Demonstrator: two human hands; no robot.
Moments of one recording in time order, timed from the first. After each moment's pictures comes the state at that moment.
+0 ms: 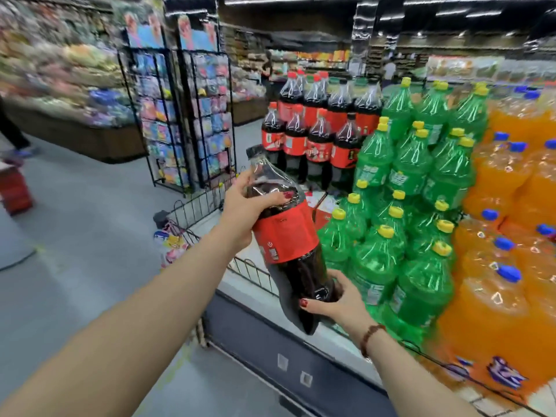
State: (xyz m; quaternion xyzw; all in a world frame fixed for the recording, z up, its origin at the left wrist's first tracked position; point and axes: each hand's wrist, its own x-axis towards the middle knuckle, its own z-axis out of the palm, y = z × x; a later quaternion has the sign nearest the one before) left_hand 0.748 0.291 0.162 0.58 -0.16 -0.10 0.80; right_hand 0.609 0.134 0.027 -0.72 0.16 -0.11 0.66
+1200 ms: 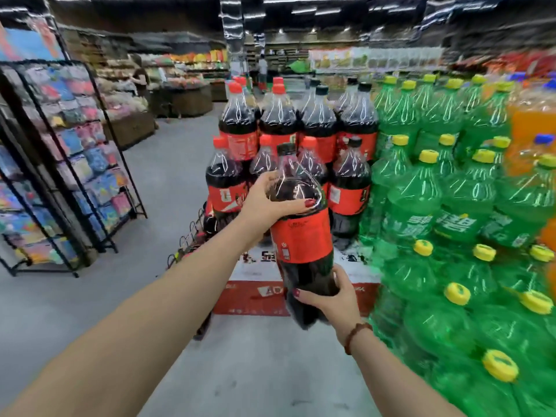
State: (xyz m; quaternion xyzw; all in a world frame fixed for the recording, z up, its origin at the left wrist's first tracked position) left_hand 1.171 0.120 0.166 0.62 -0.40 -0.25 0.63; right_hand 1.008 0.068 0.020 -0.61 0.32 -0.35 0.64
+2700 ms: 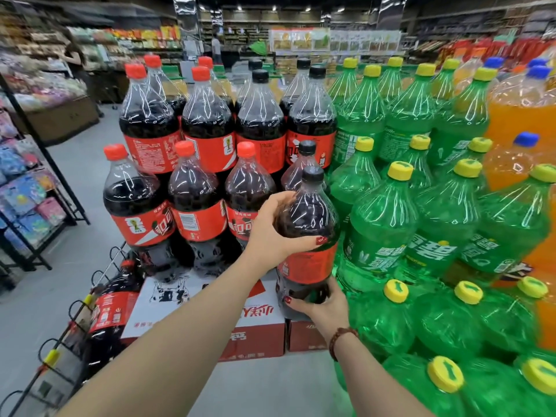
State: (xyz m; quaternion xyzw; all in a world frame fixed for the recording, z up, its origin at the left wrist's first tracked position) left_hand 1.155 -0.048 0.101 0.60 -0.50 -0.21 0.59; right_hand 1.020 -0.084 -0.023 -0.62 0.42 -0.39 0.54
